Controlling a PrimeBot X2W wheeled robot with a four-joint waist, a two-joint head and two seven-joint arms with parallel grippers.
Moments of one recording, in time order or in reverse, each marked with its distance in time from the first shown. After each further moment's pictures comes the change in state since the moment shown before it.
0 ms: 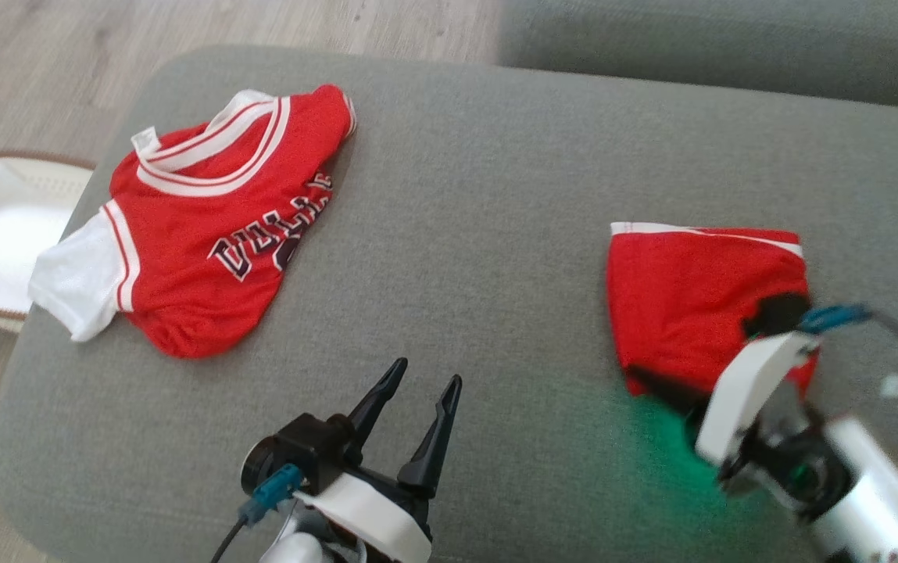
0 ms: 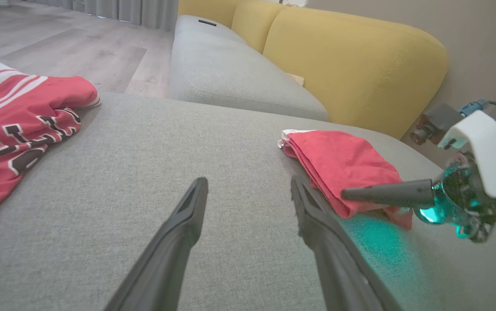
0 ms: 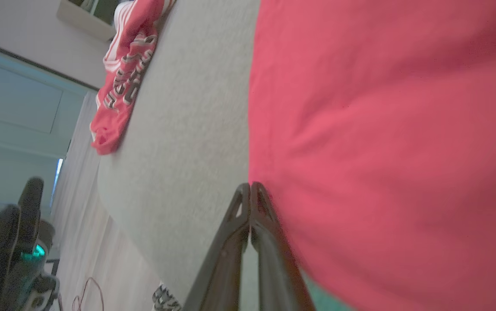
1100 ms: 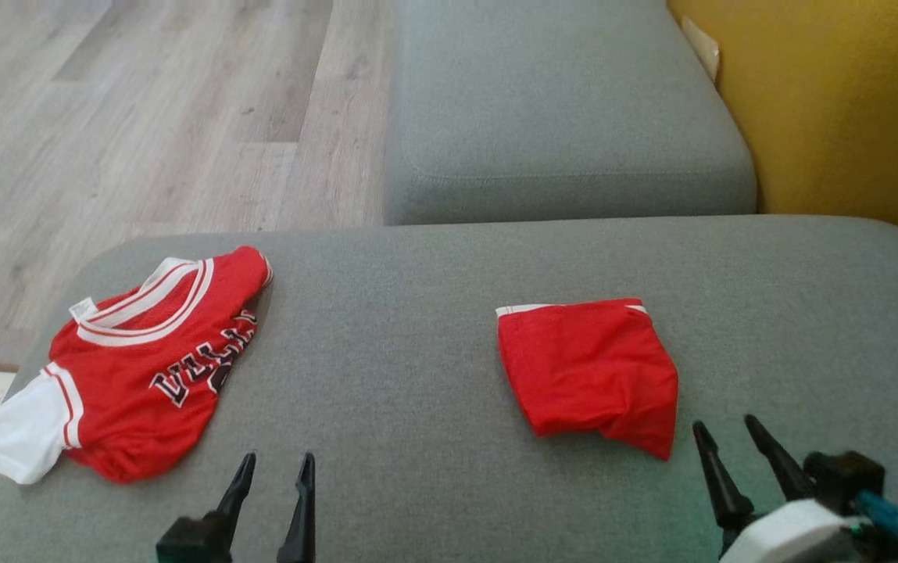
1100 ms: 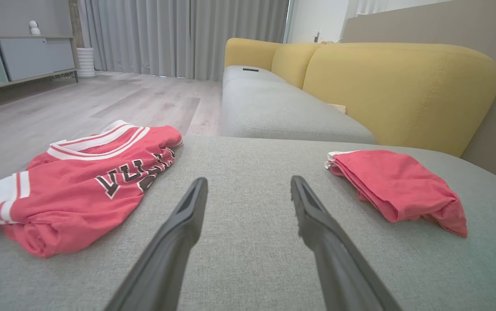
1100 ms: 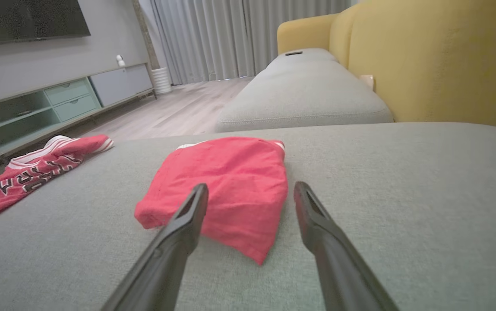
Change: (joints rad) left arm 0.265 0.026 0.274 -0.044 0.116 0.120 0.000; right arm 0.258 0.119 -0.153 0.170 -0.647 0.000 -0.785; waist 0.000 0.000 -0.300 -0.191
